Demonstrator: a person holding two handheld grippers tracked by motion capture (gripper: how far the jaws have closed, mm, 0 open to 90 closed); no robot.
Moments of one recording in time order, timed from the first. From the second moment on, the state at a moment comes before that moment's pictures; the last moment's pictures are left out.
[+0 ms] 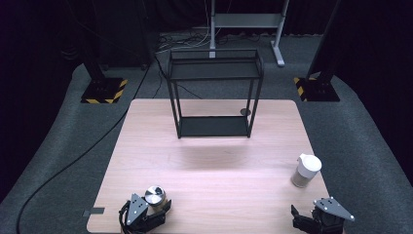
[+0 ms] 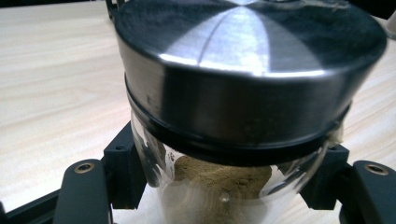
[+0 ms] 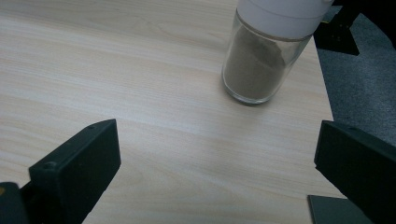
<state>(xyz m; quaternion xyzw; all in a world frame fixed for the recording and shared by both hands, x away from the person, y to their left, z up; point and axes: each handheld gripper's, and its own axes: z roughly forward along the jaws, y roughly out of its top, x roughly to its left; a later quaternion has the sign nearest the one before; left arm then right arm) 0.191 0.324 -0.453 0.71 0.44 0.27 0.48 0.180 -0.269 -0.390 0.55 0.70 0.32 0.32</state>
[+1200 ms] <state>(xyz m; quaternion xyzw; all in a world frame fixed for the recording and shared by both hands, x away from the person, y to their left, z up) 0.224 0.311 -0.430 0.72 0.40 0.27 0.49 0.179 -0.267 -0.386 0.55 0.70 0.32 0.32</state>
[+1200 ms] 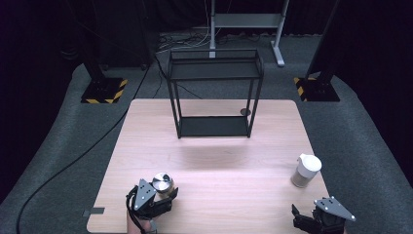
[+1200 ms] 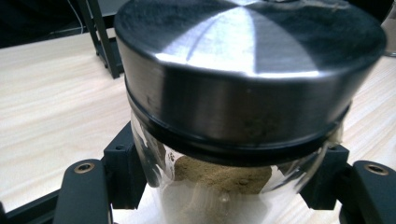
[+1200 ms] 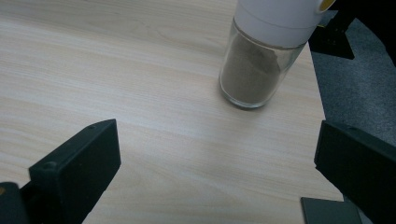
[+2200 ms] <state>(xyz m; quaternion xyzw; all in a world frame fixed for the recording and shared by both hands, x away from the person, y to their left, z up) 0.268 0.296 -0.413 0.74 0.37 0.27 0.50 0.176 -0.267 -0.386 0.55 0.70 0.32 0.33</state>
